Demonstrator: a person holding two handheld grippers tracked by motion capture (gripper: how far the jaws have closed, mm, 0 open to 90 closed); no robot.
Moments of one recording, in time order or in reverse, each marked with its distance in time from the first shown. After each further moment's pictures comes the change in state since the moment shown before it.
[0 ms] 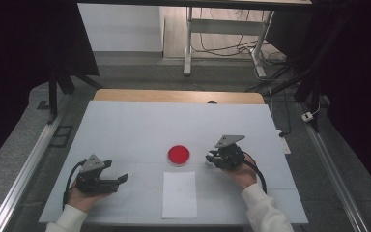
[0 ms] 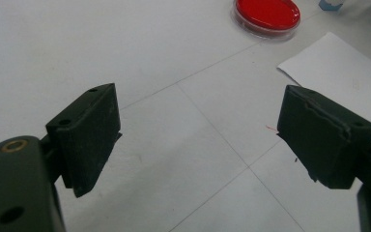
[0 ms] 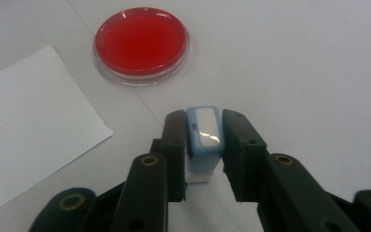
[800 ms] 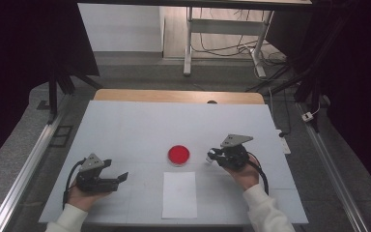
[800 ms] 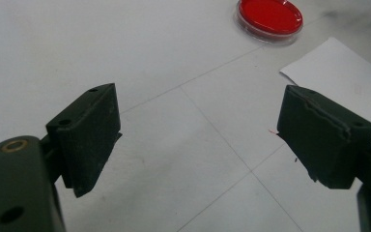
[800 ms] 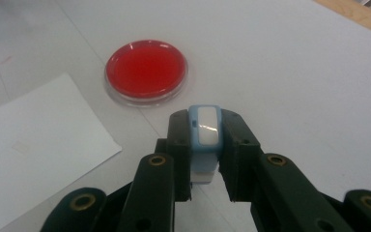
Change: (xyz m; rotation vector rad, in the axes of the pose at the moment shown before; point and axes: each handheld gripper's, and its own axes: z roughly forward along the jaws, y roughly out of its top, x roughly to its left) left arm 0.003 0.001 0.000 -0.009 0.005 -0.013; right arm 0.000 0.000 -0.018 -0.112 -0.004 0.023
